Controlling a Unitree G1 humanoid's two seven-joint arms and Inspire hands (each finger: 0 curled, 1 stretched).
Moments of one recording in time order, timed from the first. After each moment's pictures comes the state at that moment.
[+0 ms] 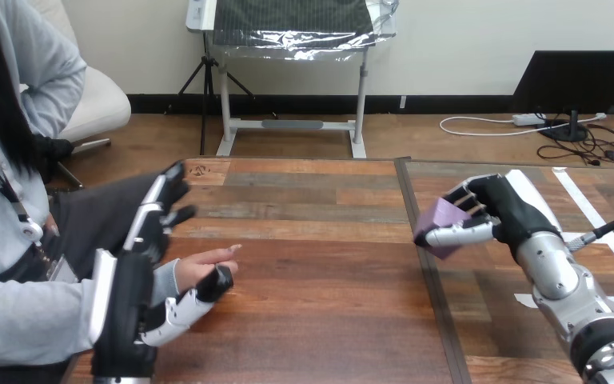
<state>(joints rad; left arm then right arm) -0.12 0.11 0.19 0.95 0.16 -1.33 0.00 -0.77 -0.36 0.11 1.37 -0.31 -0.34 -0.08</state>
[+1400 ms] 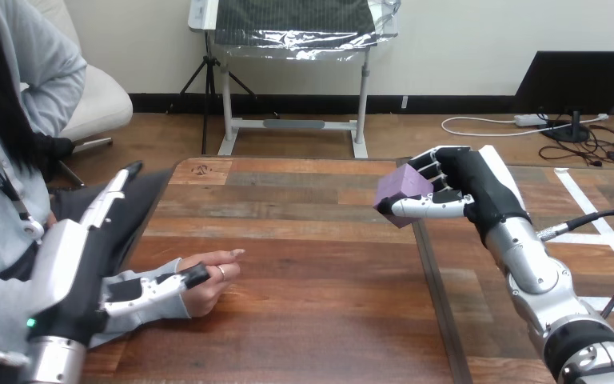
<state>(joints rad) -0.11 0.39 0.15 0.71 0.61 -0.80 0.36 -0.76 -0.29 0.05 1.30 -0.19 -0.48 -0.02</state>
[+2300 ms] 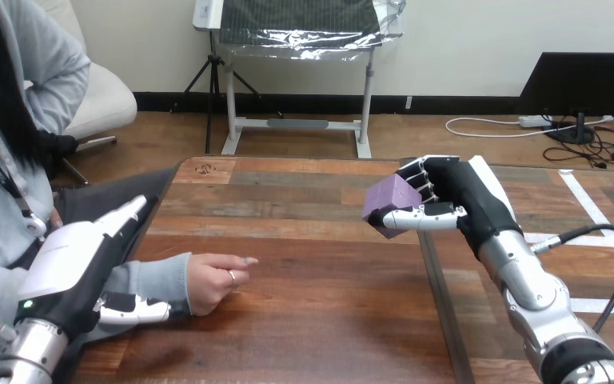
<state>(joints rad) -0.22 0.59 -0.05 0.84 0.70 -0.68 0.32 -0.70 -0.27 0.03 1.26 -0.18 -0.54 0.03</state>
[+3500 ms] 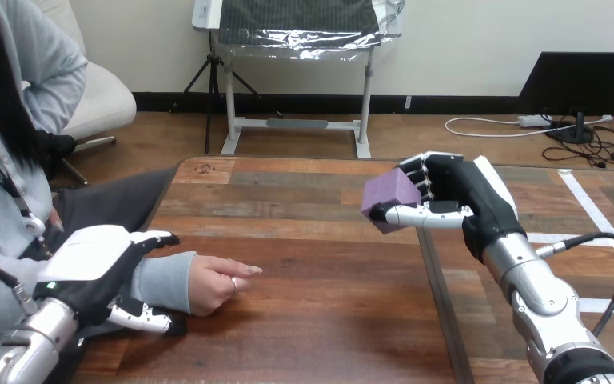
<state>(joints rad) -0.42 0.65 -0.30 1.05 0.79 -0.62 0.30 -0.64 -0.26 -0.02 1.17 -0.07 -0.56 0.15</state>
